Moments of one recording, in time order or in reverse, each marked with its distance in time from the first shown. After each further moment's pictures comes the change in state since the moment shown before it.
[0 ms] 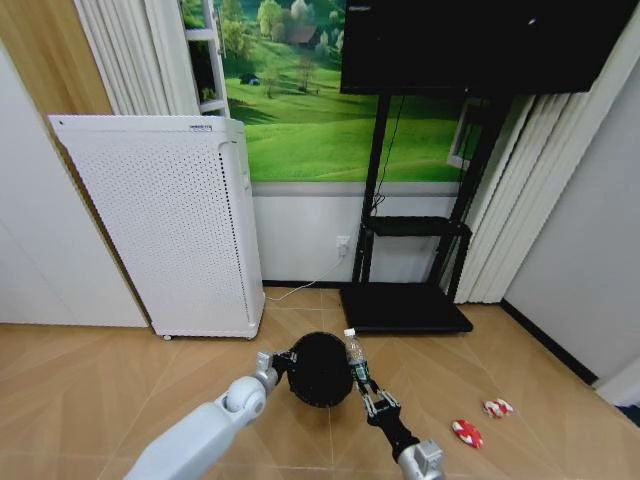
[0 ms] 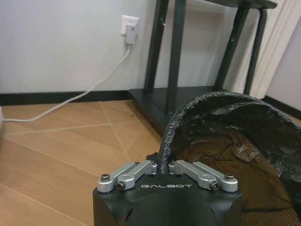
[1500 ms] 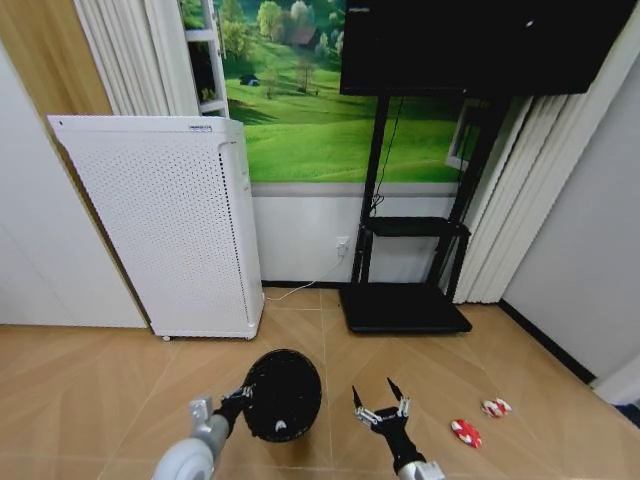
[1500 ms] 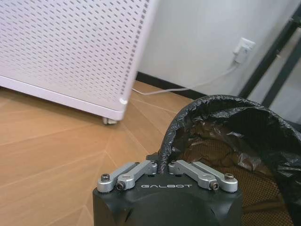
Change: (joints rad) left arm 0.778 0.036 -0.738 -0.489 -0.052 0.090 -0.183; right arm -0.100 0.158 0.088 -0.003 -0.183 0.072 0.027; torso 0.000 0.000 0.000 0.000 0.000
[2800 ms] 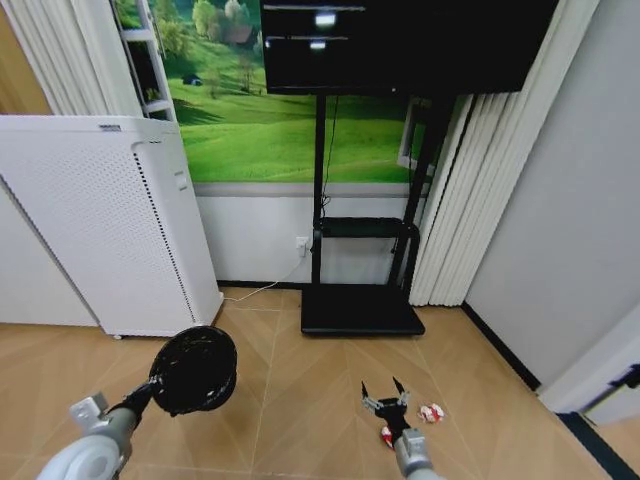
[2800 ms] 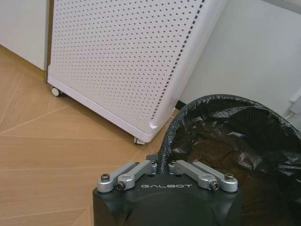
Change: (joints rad) left arm 0.092 -0.043 -0.520 0.049 -0.202 0.099 0.004; right arm 0.259 -0.022 -0.074 -0.416 0.031 -0.145 0.158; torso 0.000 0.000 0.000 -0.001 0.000
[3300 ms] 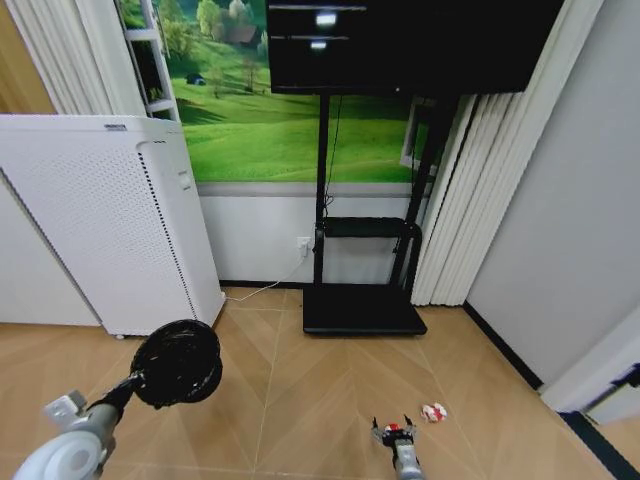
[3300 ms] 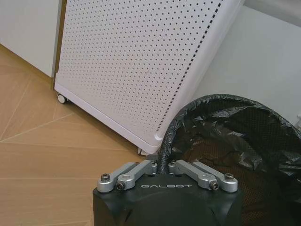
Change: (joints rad) left arm -0.034 0.011 -0.025 0.037 -0.027 -0.014 -0.001; right arm 0.110 0.018 0.013 -0.224 0.042 -0.135 0.075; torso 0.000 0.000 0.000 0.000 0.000
